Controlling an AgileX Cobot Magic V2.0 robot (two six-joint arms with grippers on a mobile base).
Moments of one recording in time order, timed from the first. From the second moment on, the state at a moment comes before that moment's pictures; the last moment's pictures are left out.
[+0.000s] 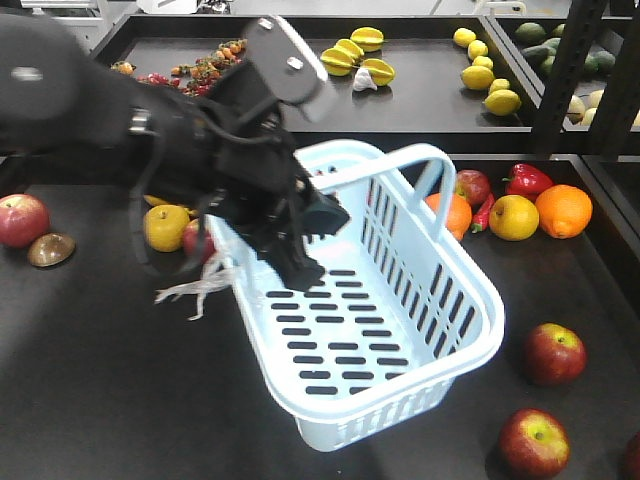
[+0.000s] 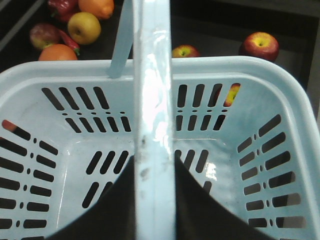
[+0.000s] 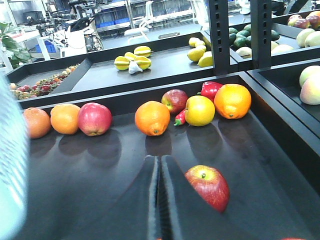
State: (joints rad) left arm -0.64 1.57 -1.52 -0.47 0.86 0.73; right arm -0.01 -0.01 0.03 -0.12 0.18 0.28
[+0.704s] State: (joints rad) left arm -0.64 1.98 -1.76 -0.57 0.89 1.06; right arm -0.01 -0.01 0.03 -0.12 0.18 0.28
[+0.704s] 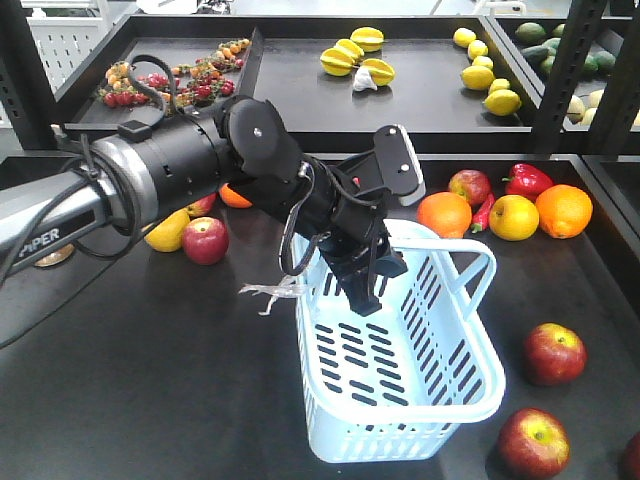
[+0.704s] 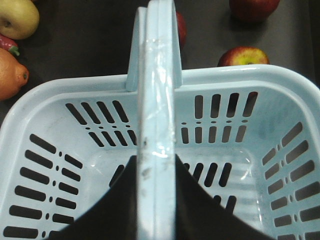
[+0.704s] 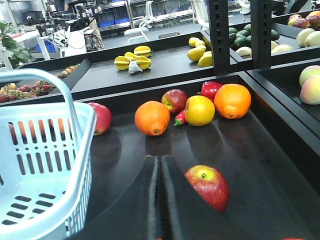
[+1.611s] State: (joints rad) left arm -0.52 2.01 -1.77 -0.58 0.94 1.16; right arm -0.01 -0.01 0.03 -0.12 0.18 0.28
